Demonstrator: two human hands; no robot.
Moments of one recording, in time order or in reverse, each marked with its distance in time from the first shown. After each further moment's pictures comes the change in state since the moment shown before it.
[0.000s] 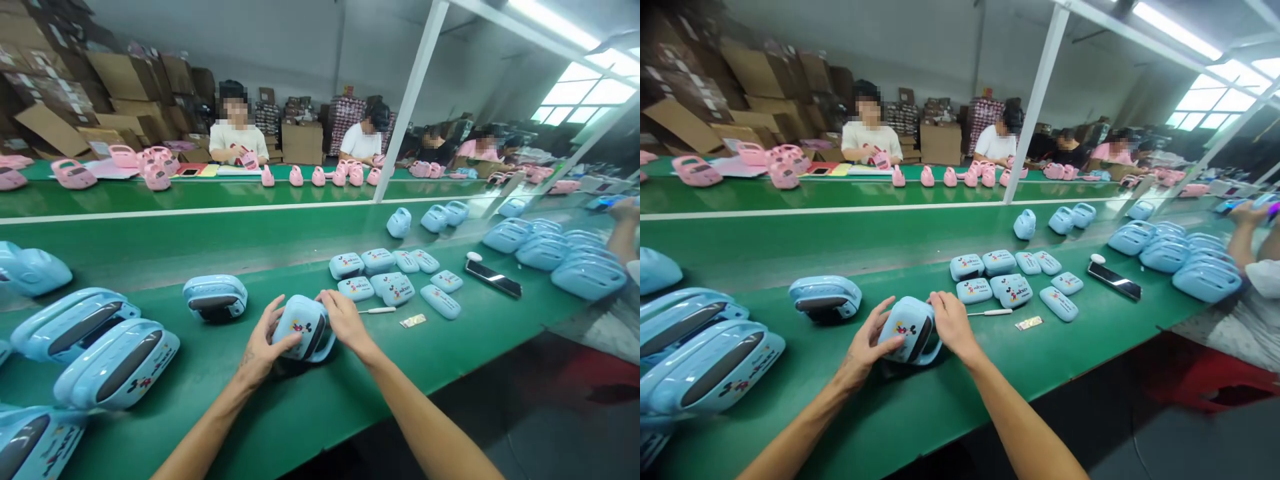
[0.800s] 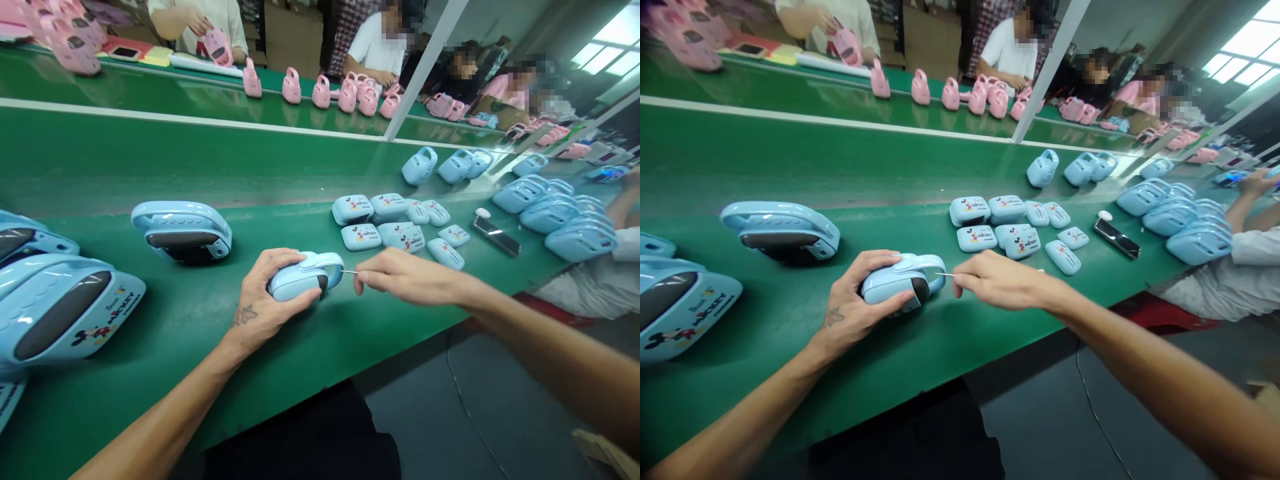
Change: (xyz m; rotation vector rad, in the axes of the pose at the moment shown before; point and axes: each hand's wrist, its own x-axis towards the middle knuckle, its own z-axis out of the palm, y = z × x) left_hand -0.008 0.007 0.017 0.386 0.057 0.505; right_hand -0.008 -0.074 -0.092 -0.784 -0.903 -0.045
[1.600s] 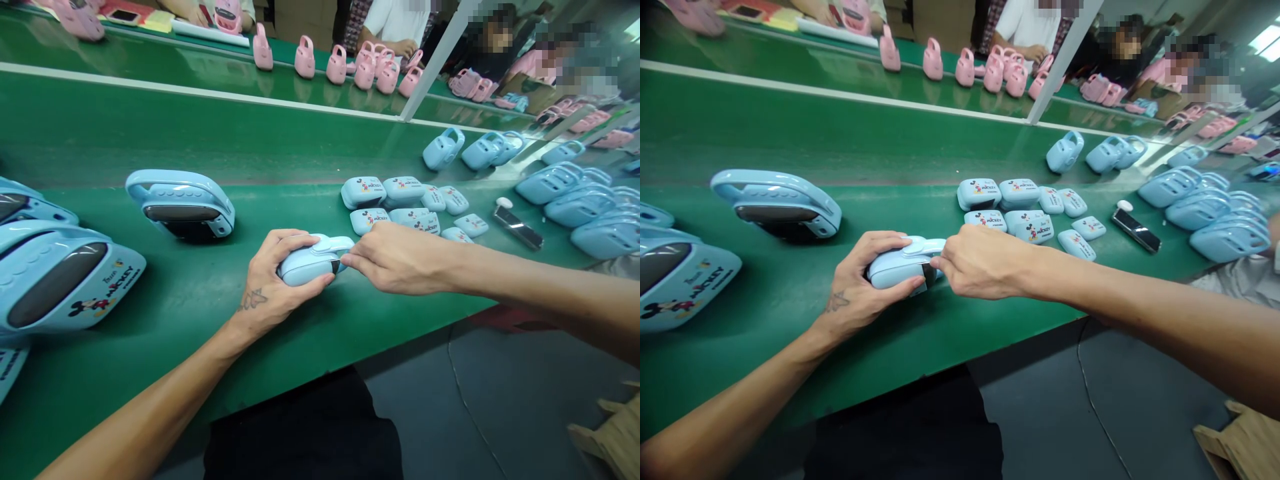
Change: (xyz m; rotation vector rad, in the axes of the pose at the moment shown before) left_hand -0.004 0.003 0.009 0.020 -0.016 0.026; right_hand 0.021 -0.033 -0.008 -0.459 -0.047 0.002
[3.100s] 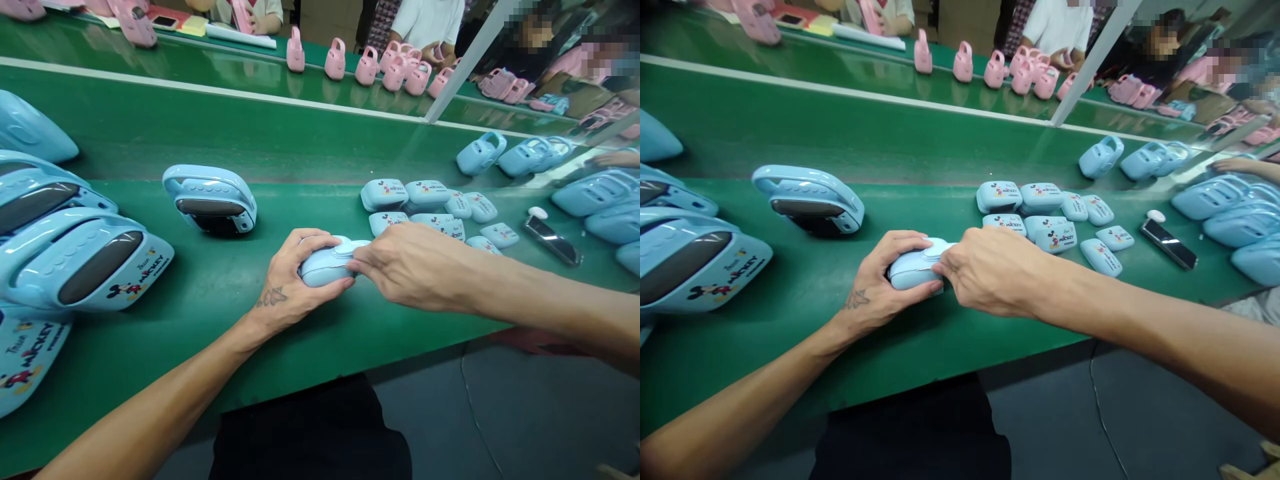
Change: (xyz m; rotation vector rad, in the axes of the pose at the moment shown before) left_hand -0.002 -0.004 -0.001 -0.037 -0.030 0.027; right_hand 0.005 -0.007 0.009 -0.265 0.130 -0.125
